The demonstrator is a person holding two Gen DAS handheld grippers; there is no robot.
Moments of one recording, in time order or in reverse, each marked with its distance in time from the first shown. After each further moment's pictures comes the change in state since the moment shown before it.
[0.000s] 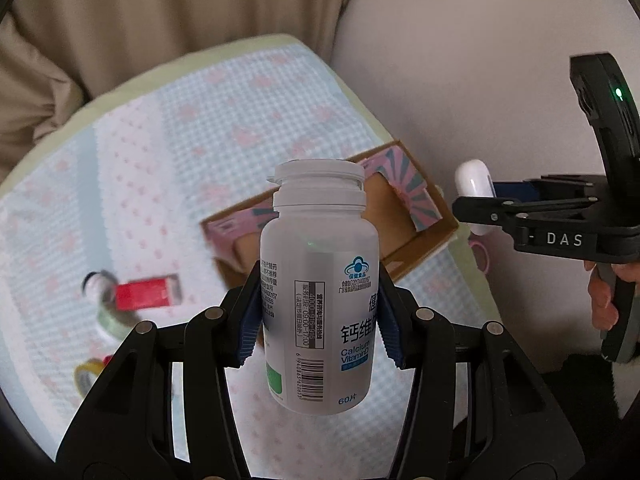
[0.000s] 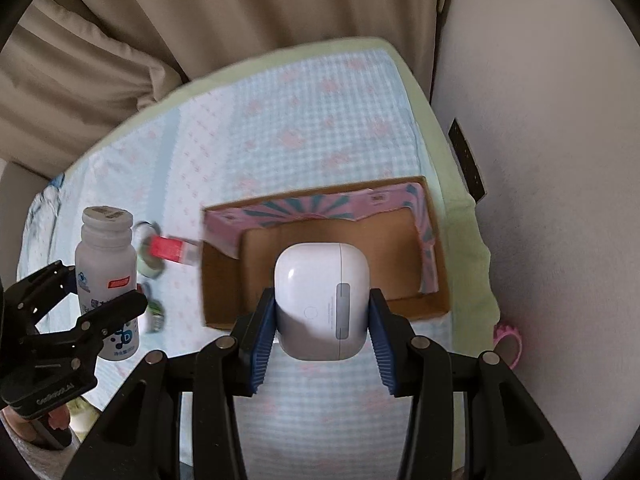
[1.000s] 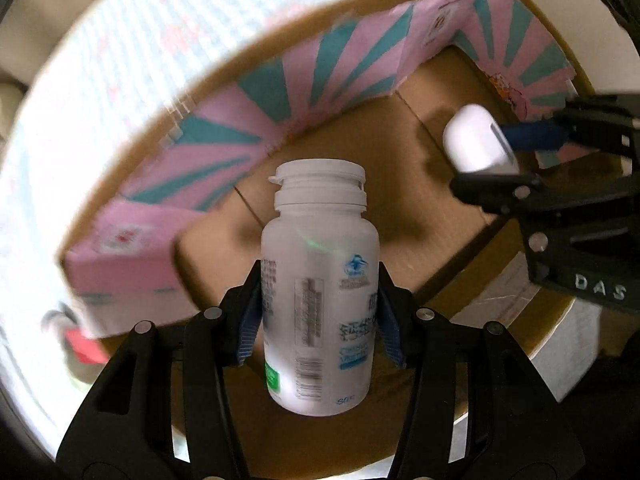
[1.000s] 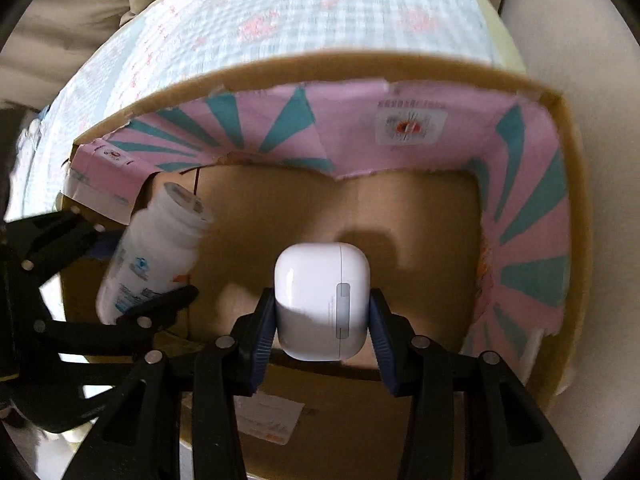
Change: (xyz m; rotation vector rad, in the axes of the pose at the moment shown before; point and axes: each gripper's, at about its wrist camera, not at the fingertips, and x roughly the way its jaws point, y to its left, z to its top) left arm 0.219 -0.013 0.005 0.172 0.316 0.167; right arm 0.192 -0.039 0.016 -0.178 0.181 0.028
